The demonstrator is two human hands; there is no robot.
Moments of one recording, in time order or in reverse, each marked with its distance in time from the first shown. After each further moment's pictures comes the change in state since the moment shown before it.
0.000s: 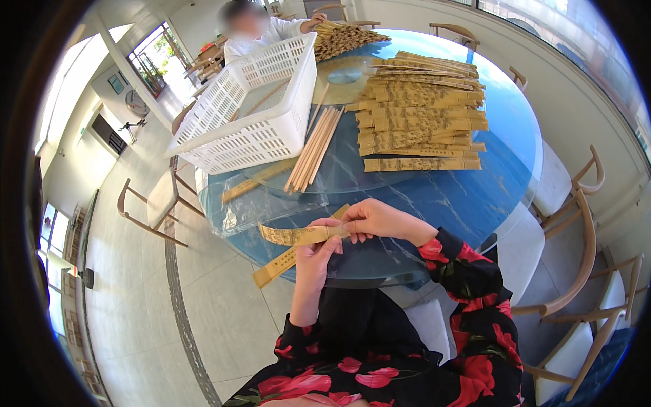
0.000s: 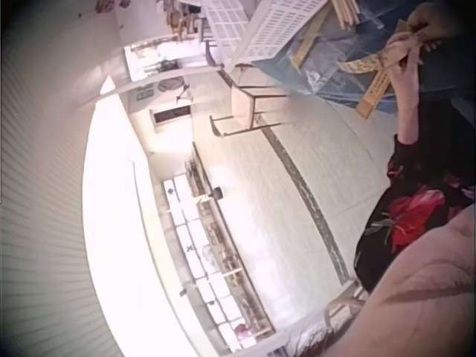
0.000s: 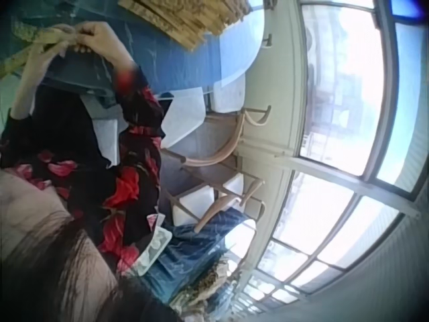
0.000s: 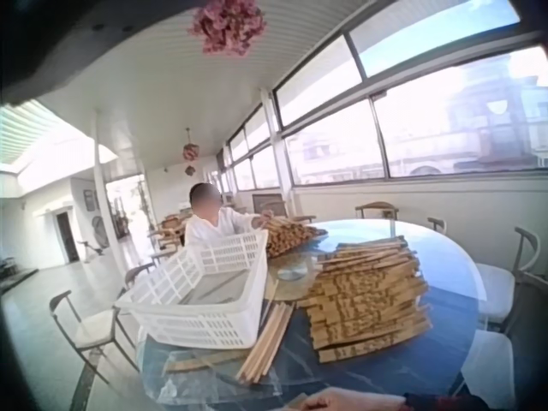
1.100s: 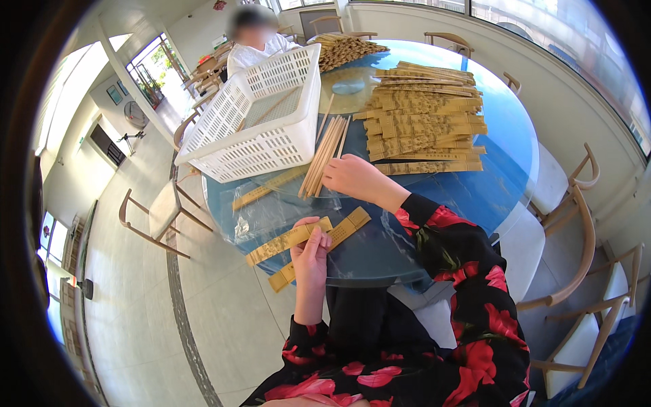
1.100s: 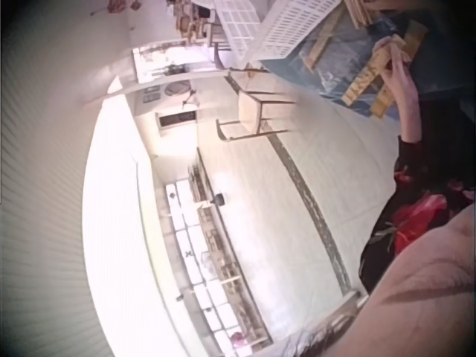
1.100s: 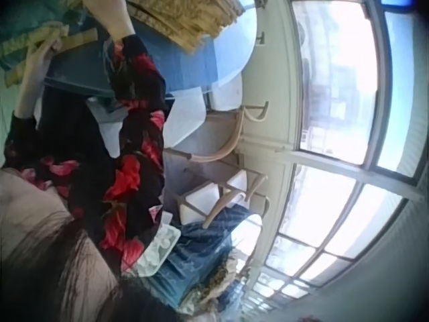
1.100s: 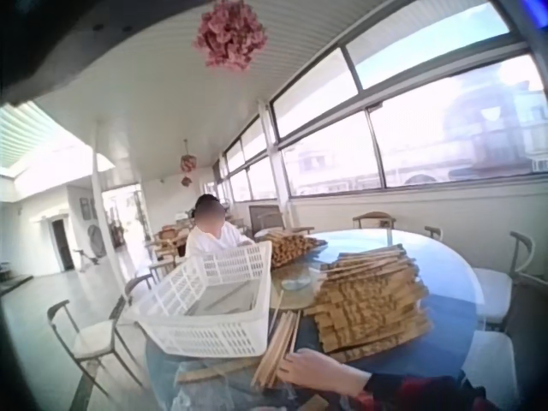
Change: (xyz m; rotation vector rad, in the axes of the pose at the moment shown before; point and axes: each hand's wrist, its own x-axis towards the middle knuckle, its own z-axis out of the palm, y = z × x) left_hand 0.008 0.013 -0.024 -0.303 0.184 0.020; right_hand 0.093 -0.023 -0.027 -1.853 0.464 -0.720
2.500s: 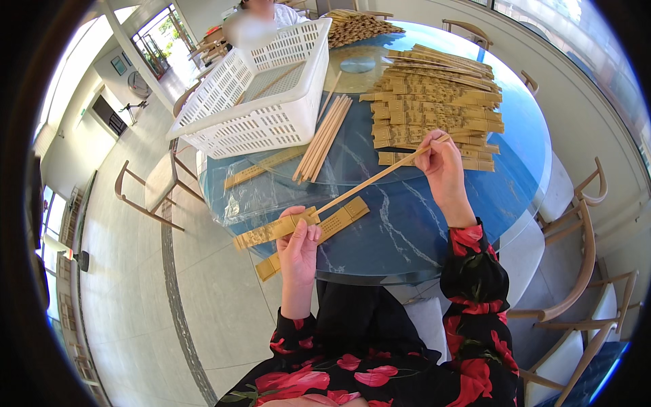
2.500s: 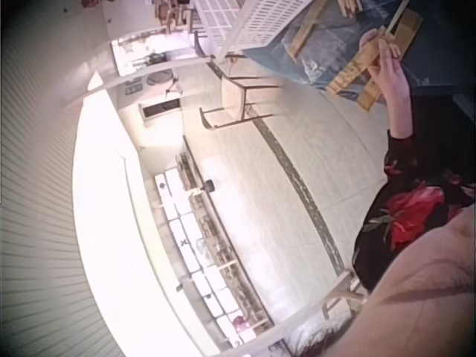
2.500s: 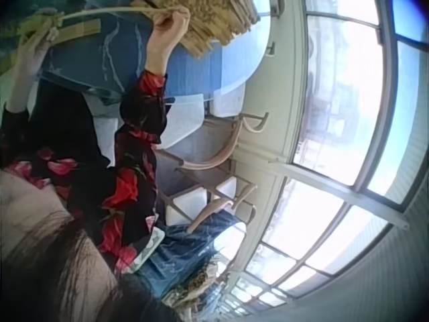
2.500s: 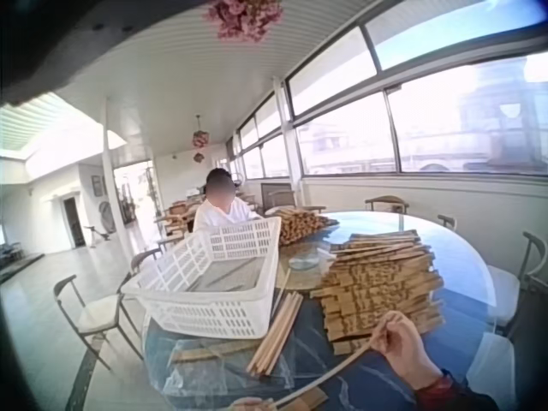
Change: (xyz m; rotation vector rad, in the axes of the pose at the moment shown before) left_hand -0.007 0.004 0.000 -0.130 0.022 0.045; right_hand -0.110 0.023 -0.048 1.945 0.872 0.996
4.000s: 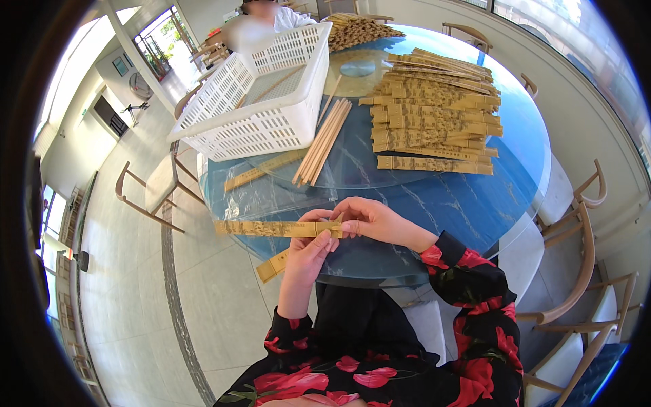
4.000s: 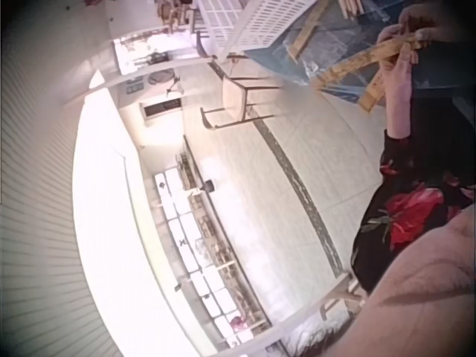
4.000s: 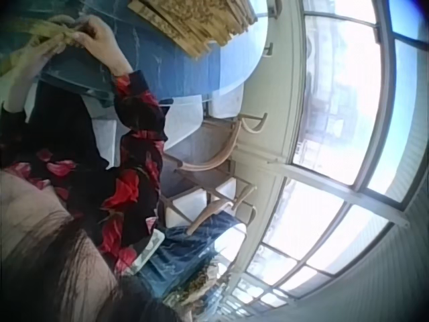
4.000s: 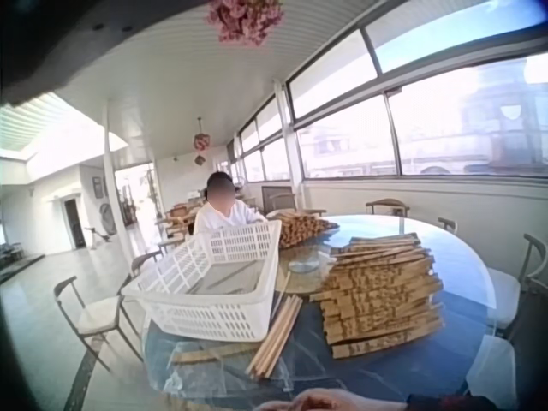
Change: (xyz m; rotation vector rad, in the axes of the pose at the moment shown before) left_hand 0.005 -0.004 -0.002 0.083 -0.260 -0.199; right_hand -0.044 0.049 0.061 -0.410 -0.682 0.448
